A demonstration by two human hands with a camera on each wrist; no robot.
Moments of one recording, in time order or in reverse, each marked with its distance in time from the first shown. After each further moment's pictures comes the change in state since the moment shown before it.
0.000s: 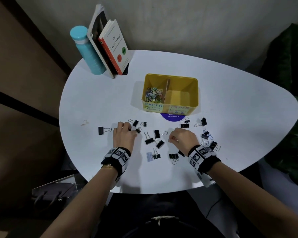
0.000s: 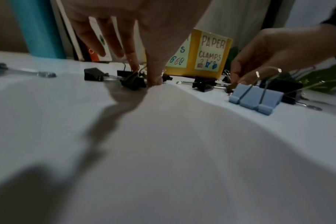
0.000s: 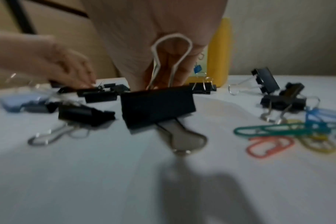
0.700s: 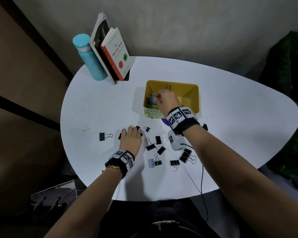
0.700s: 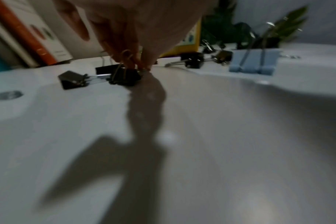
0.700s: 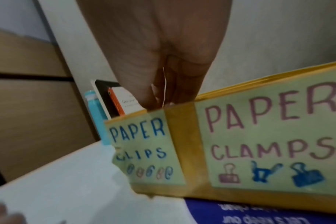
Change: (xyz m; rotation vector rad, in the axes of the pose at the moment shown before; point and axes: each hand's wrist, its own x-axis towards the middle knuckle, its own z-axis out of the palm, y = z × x) left_hand 0.014 0.015 0.002 0.429 -0.124 0.189; right_hand 0.133 -0.060 -0.079 0.171 0.267 0.069
